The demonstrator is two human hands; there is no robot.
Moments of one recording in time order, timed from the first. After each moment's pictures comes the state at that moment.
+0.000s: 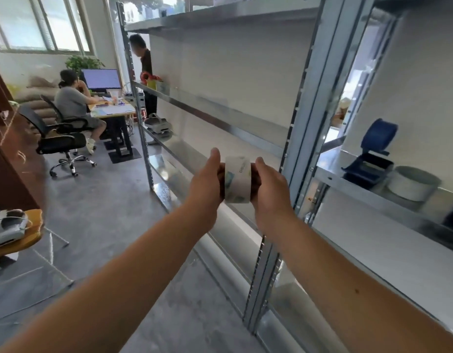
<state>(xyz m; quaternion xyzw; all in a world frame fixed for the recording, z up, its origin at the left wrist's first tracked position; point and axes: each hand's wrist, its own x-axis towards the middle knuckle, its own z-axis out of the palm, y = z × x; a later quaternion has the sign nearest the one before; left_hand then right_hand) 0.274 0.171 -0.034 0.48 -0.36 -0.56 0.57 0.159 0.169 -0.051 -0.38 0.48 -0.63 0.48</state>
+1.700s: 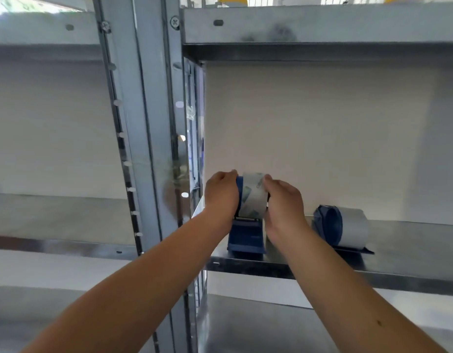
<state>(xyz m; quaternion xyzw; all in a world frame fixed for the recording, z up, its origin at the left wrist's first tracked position) -0.058 -0.030 0.016 0.26 -0.64 -0.62 0.38 -0.107 0.069 0.011 -0.14 0.57 -0.80 0.13</state>
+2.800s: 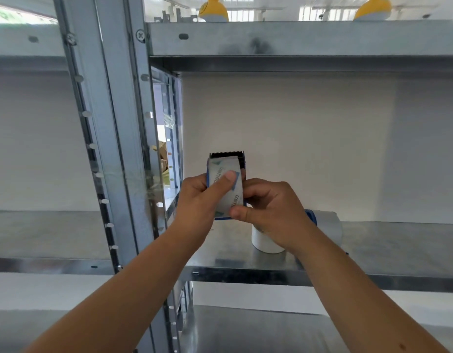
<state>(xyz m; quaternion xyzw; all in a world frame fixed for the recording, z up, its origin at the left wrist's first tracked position) -0.013 0.000 0.029 -0.03 -0.66 -0.64 0.40 -0.119 0.132 0.022 -0.57 0.52 -0.63 0.07</state>
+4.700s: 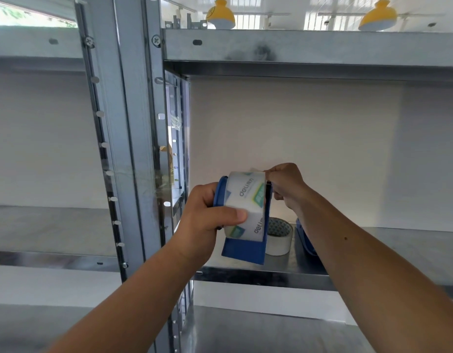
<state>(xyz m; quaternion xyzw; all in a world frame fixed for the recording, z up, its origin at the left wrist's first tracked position) 0.016 0.014 0.029 -0.10 -0.63 -0.70 0.31 -0.227 0.077 0.049 -0.21 0.75 -0.62 0.08</state>
